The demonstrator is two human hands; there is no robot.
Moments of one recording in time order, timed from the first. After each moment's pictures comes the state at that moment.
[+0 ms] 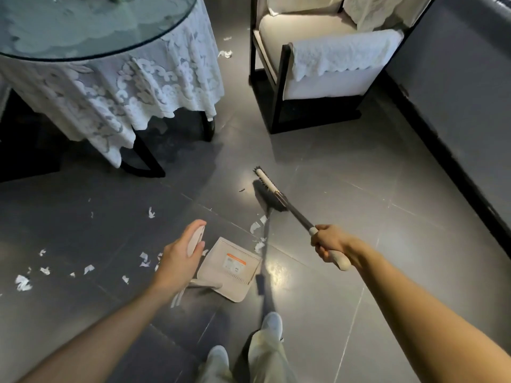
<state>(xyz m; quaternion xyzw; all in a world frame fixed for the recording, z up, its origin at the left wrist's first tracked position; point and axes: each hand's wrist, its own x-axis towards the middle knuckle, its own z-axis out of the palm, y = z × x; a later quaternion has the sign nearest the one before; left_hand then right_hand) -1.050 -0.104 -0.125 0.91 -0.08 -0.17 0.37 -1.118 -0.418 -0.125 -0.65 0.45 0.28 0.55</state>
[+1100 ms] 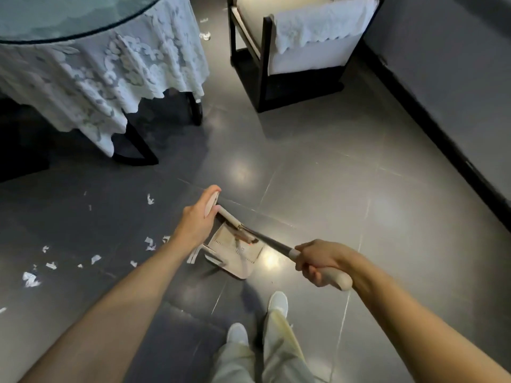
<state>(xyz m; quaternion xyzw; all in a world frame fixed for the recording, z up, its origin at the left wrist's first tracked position) -1.061 -0.082 -0.132 0.90 -0.16 -0.21 0.34 -1.220 -0.285 -0.072 -0.58 0.44 0.41 0.55</state>
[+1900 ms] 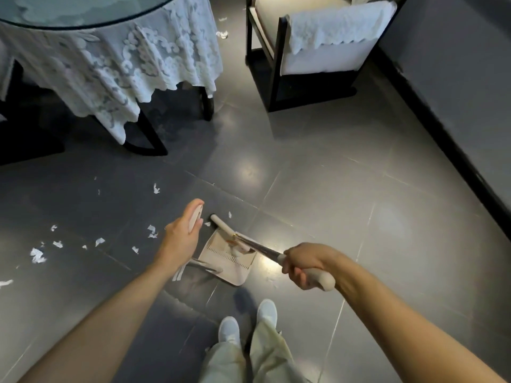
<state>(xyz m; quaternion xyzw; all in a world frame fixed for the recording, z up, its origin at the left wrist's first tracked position) -1.121 -0.045 -0.135 0.92 -0.12 -0.14 0.33 -1.234 -0.275 -0.075 -0.54 0.44 0.46 0.54</state>
